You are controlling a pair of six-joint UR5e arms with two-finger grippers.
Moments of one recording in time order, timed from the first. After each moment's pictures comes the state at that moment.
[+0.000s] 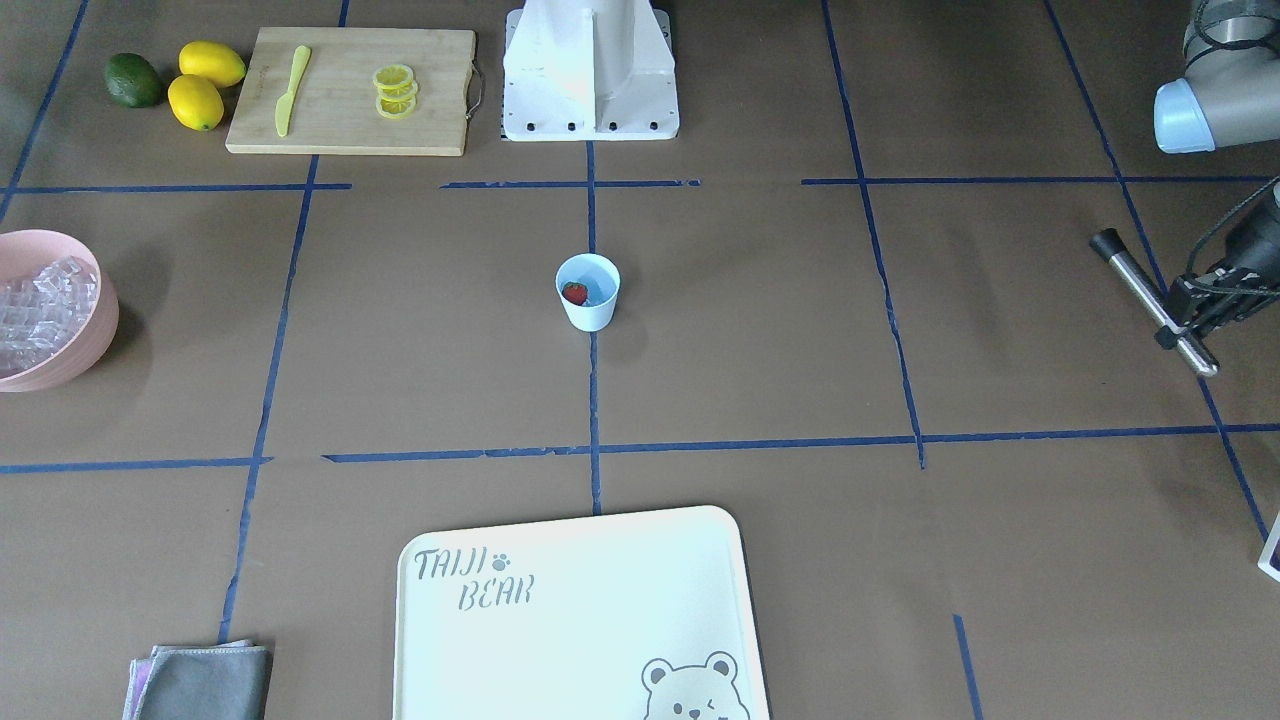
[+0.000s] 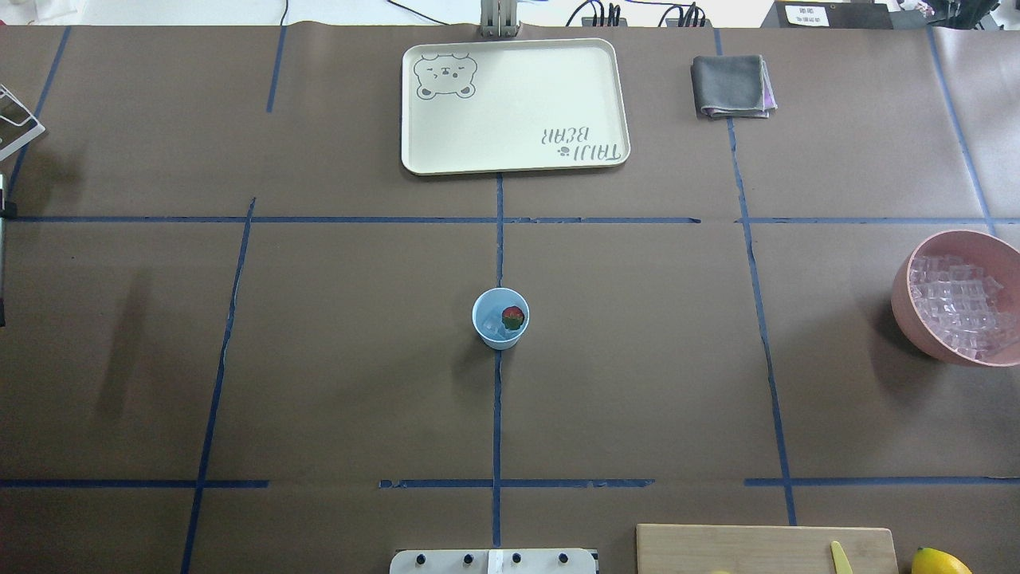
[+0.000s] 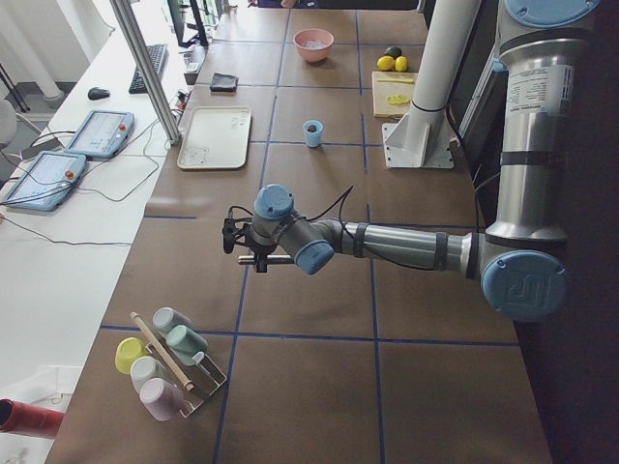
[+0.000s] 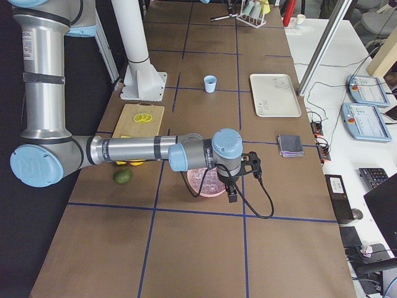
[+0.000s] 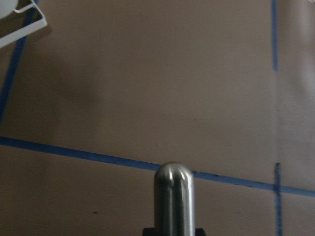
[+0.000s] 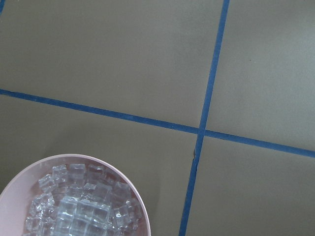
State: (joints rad) left arm -1.22 -1.54 -1.63 -2.14 -2.19 -0.73; right arm 1.56 -1.62 1.70 -1.46 2.40 -0.04
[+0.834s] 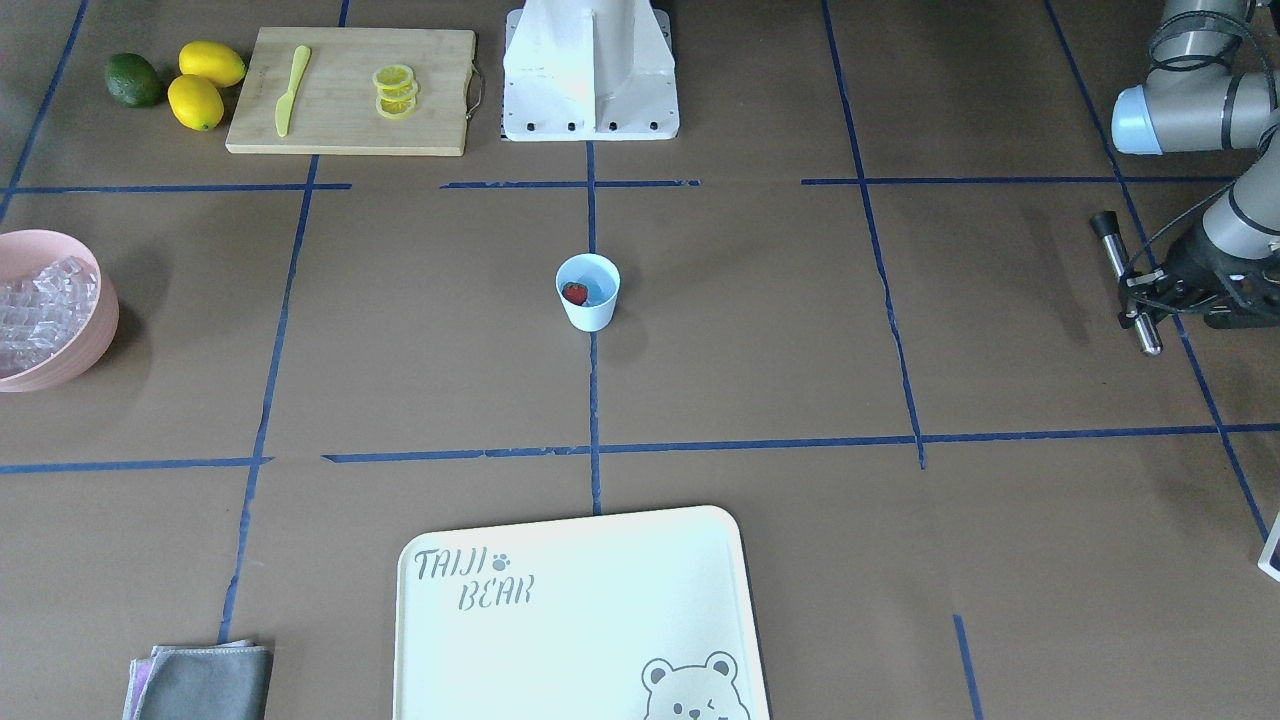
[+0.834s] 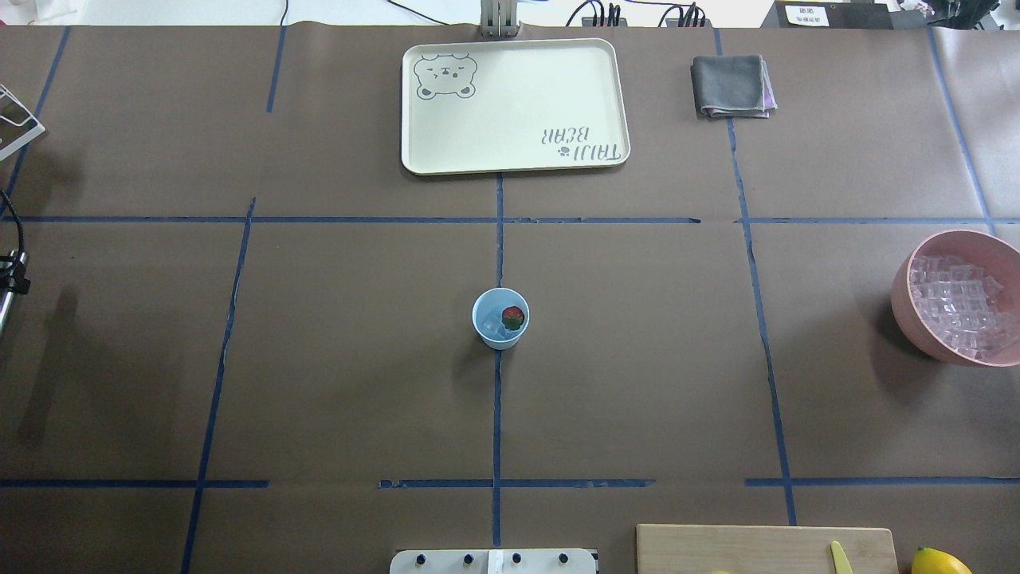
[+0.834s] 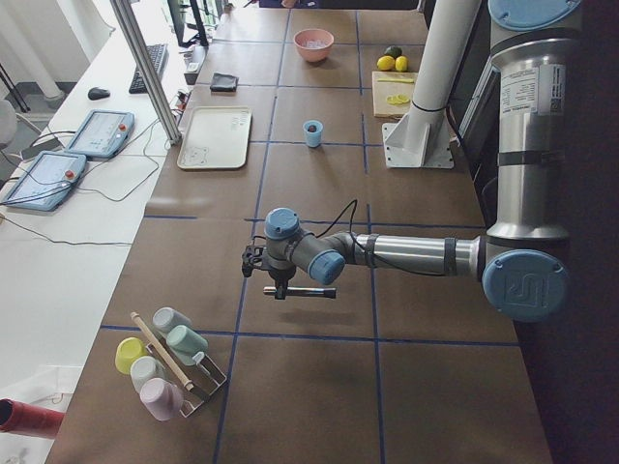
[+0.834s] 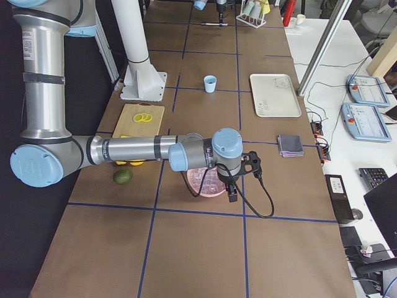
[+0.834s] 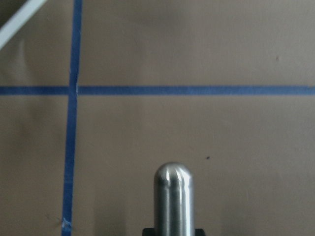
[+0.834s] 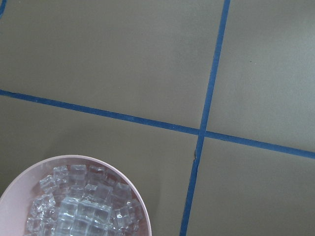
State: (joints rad) left arm -1.08 -1.50 -1.57 -2.09 -2.16 -0.64; right arm 1.56 -1.62 1.71 -1.46 2.40 -0.04
